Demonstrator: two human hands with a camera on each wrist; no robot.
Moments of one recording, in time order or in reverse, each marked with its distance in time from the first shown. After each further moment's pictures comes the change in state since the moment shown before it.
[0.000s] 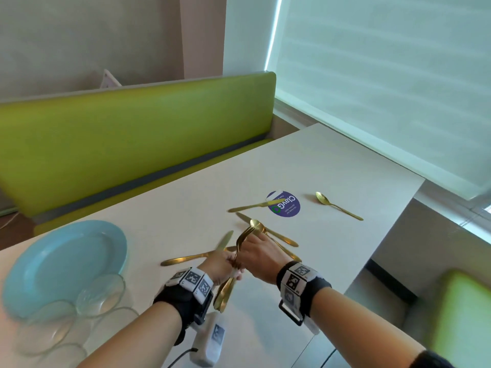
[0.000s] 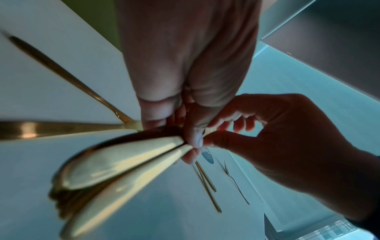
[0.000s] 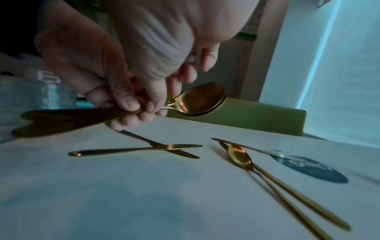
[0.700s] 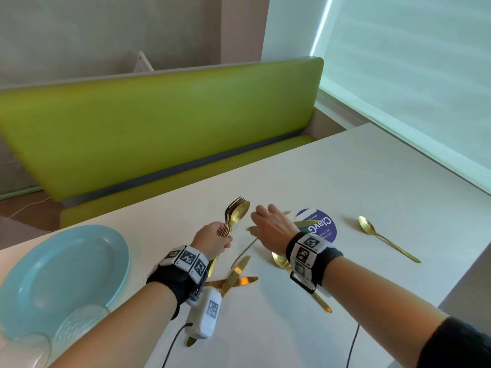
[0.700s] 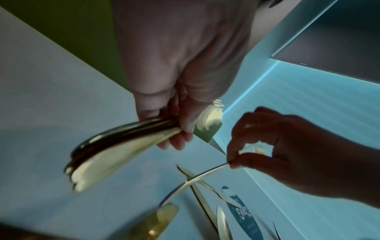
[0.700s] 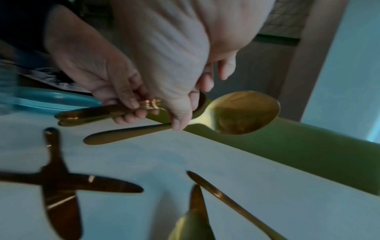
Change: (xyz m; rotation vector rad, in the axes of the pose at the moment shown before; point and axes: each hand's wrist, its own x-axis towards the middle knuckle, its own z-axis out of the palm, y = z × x) left_hand 0.098 0.024 -0.083 -0.128 0.369 -0.107; right_hand 0.113 0.105 0.023 -0.316 -0.234 -0.100
